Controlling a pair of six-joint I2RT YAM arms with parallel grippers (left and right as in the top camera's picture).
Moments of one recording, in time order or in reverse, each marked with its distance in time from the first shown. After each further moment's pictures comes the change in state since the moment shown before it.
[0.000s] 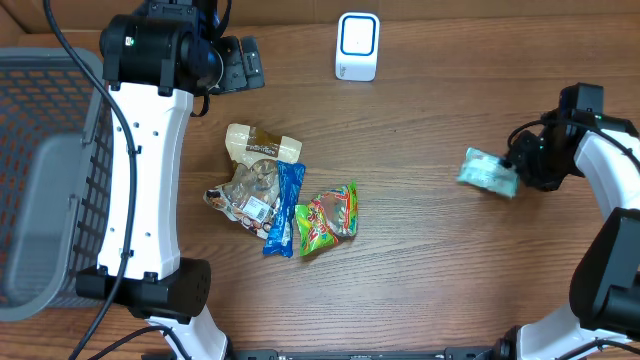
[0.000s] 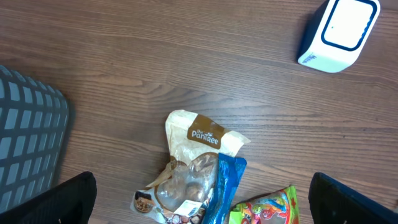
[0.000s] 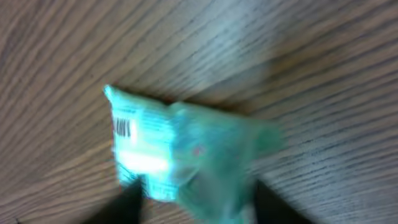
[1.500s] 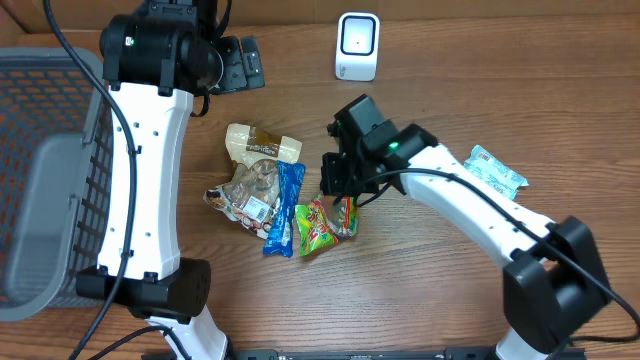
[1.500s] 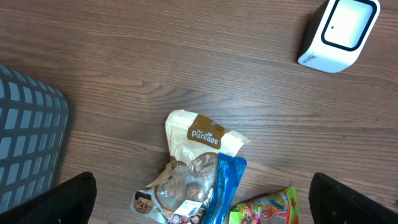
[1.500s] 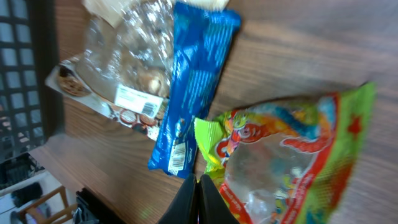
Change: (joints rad) left arm 0.000 0.000 0.000 0.000 0.000 0.000; right arm 0.877 0.047 0.165 0.127 -0.204 0.274
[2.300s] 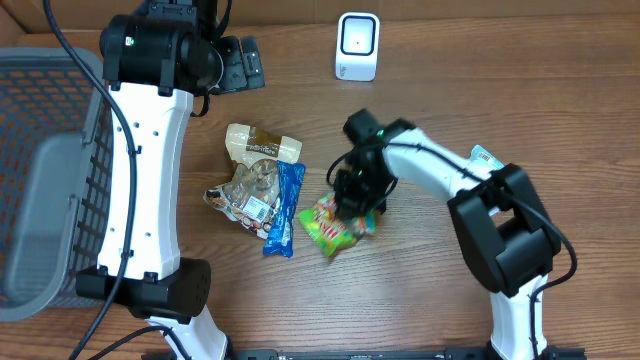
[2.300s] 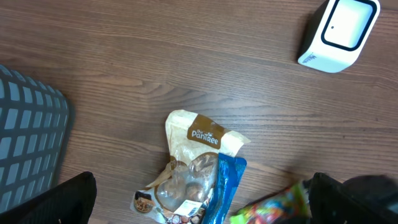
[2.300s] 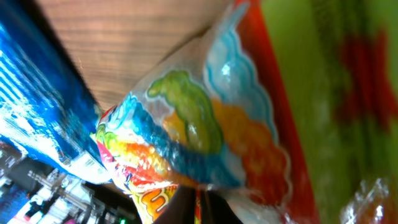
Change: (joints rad) left arm 0.000 0.000 0.000 0.000 0.000 0.000; right arm -0.114 0.285 0.078 -0.206 -0.149 0.058
